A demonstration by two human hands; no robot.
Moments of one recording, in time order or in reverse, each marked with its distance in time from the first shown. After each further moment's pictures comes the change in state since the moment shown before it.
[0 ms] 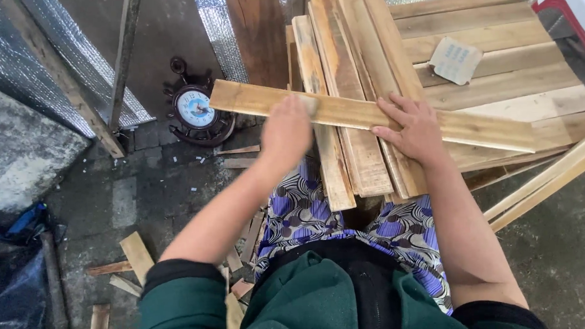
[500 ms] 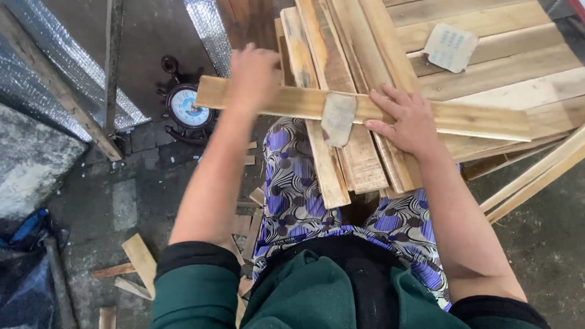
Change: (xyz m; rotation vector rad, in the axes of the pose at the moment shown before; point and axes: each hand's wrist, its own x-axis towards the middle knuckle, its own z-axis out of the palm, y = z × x) left_hand 0.108 -0.043 -0.141 -0.253 -0.409 -0.188; right_hand 0.005 -0.010 -0.013 0.081 -0.190 0.112
